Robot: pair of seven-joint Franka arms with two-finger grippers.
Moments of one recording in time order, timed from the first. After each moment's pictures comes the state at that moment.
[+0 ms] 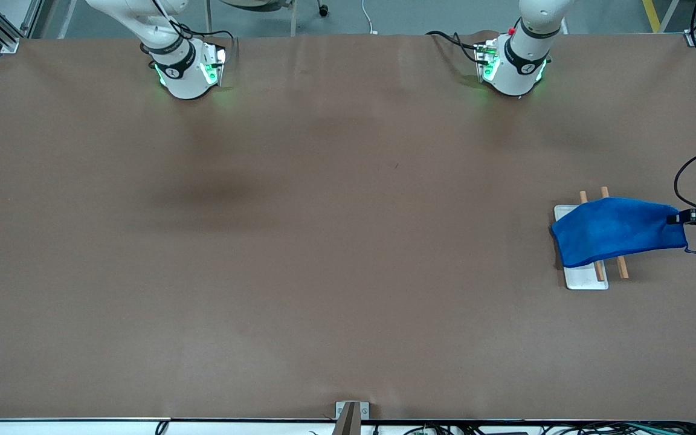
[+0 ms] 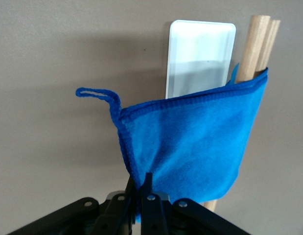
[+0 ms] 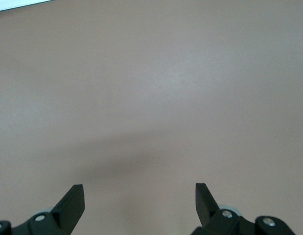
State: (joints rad) left arm 0.77 0.59 -0.40 -1.47 0.07 1.69 0.39; right arm -0.08 -0.04 -0.07 -1.52 0.01 1.52 0.04
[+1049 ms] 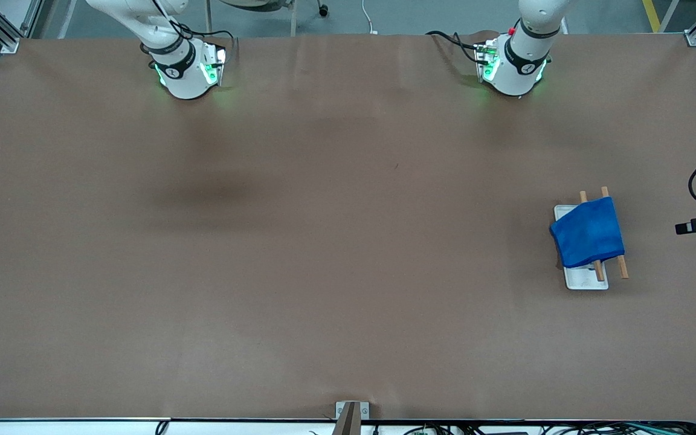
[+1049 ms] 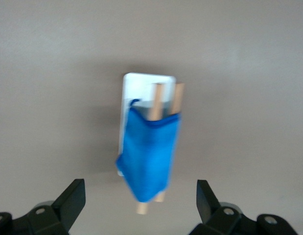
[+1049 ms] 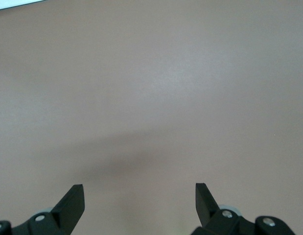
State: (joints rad) left arm 0.73 0.50 -0.56 -1.33 0.02 1.60 0.12; right arm -0.09 -0.04 -0.07 -1.52 0.01 1.52 0.04
